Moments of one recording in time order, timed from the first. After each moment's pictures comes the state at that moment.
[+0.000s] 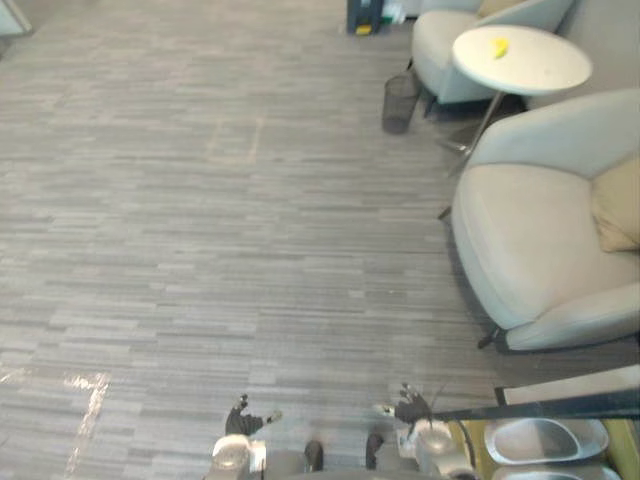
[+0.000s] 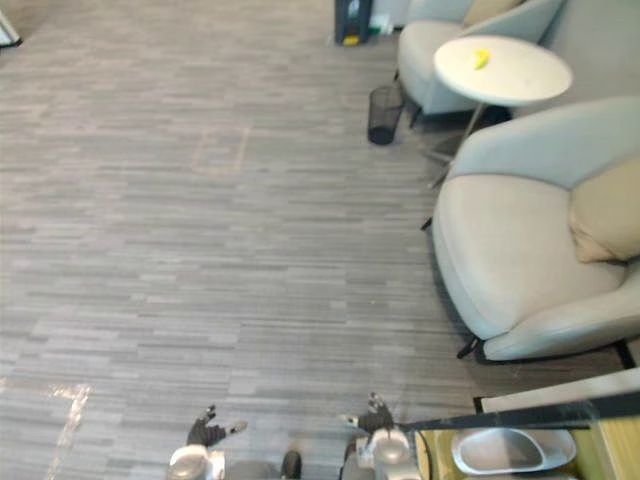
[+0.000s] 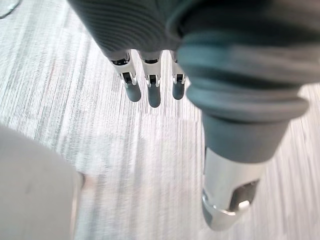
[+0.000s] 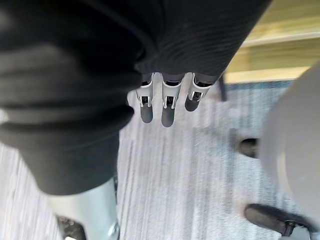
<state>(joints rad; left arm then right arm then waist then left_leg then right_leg) 0.09 0.01 0.08 0.85 0.02 -0.05 0.19 -0.02 0.00 0.01 0.92 -0.07 -0.02 -0.13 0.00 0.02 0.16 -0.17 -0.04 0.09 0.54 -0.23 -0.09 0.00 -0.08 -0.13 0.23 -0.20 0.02</state>
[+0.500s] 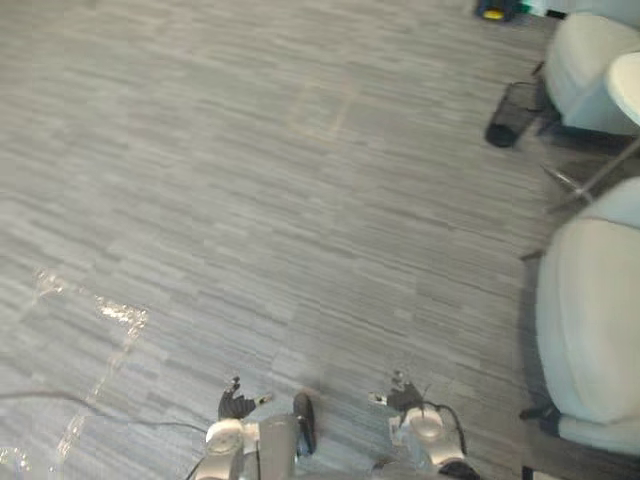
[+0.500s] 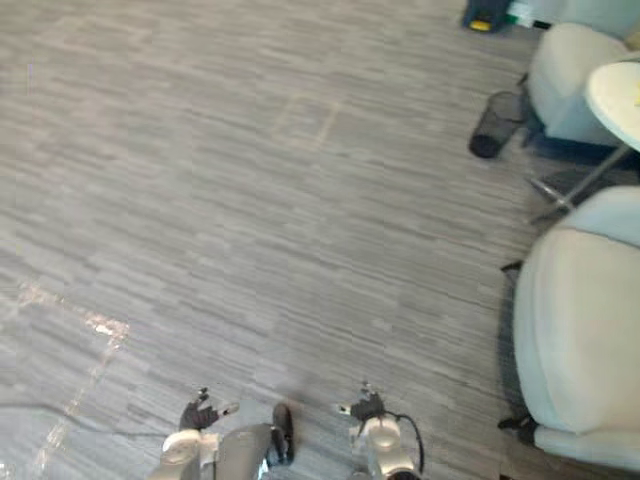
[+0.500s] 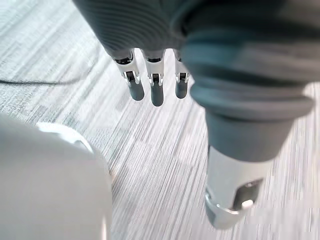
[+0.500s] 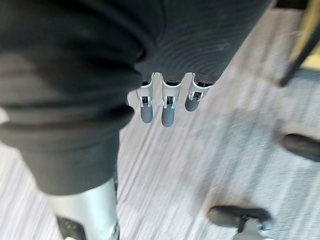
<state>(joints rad) 0.11 0.03 0.09 0.82 0.02 -0.05 0.19 -0.05 0.00 0.01 0.94 -0.08 -0.02 -0.14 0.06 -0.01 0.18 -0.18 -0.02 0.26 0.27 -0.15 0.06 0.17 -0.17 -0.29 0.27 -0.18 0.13</state>
